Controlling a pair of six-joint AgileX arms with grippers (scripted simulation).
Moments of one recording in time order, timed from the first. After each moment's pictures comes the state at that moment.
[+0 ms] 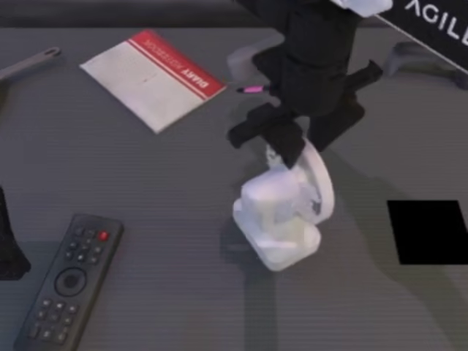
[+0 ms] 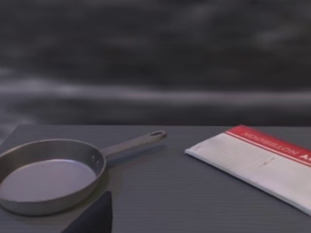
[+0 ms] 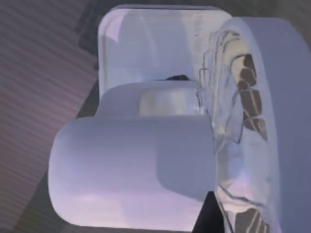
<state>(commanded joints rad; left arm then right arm) 0.00 0.00 0.00 0.00 0.00 0.00 0.67 2.16 2.17 -1.58 0.00 0.15</state>
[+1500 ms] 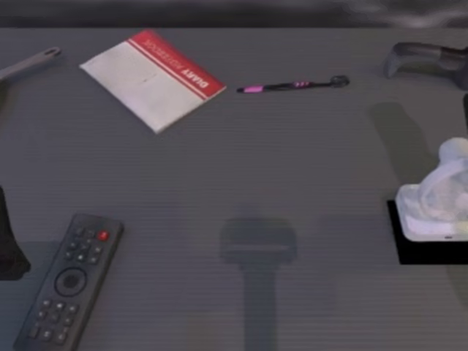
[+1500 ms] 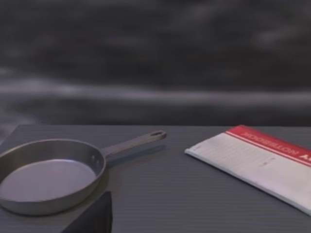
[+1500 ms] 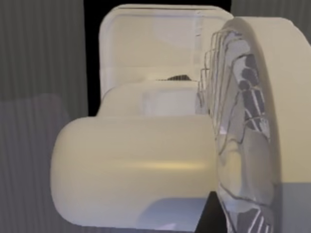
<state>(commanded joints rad) 0.00 0.00 0.00 0.00 0.00 0.00 0.22 1.70 1.51 -1.39 0.00 1.77</state>
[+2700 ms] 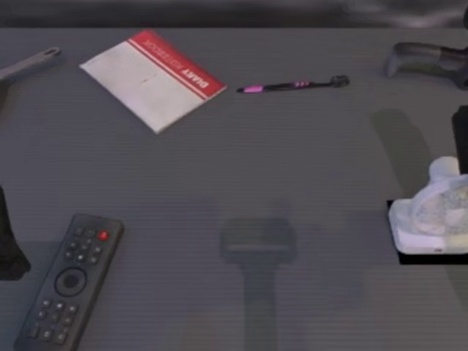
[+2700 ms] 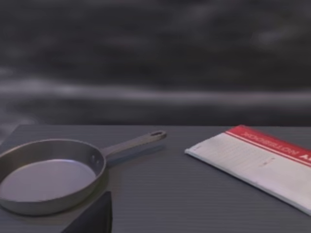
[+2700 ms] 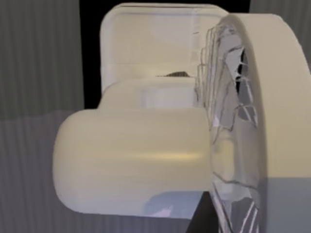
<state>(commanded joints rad) 0.00 0.00 0.00 0.00 0.00 0.00 0.22 1.72 1.39 -1.25 0.00 1.77</state>
